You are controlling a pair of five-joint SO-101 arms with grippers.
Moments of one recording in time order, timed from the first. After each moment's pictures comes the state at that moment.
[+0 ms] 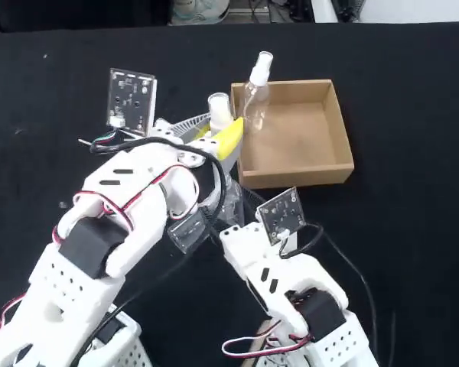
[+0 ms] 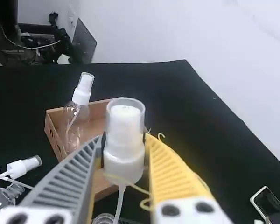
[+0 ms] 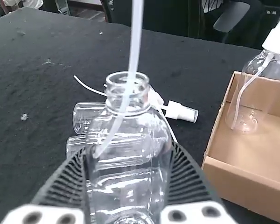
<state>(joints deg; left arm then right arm) 29.2 -51.6 27.4 45.5 18.9 -30.7 -103.1 88.4 45.1 -2.6</state>
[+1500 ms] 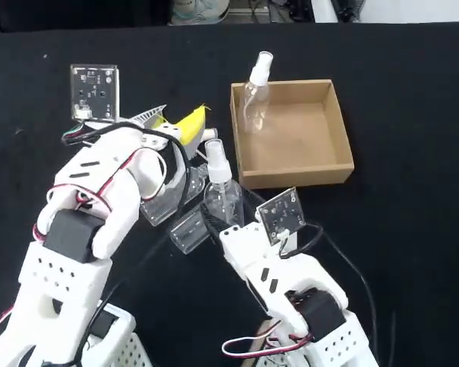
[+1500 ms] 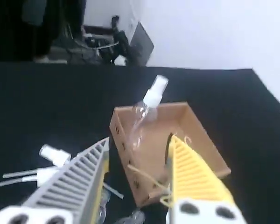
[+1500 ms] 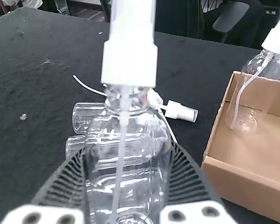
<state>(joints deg) 16.0 -52.3 30.7 47.7 14.7 -30.7 -103.1 88.4 45.1 -2.6</state>
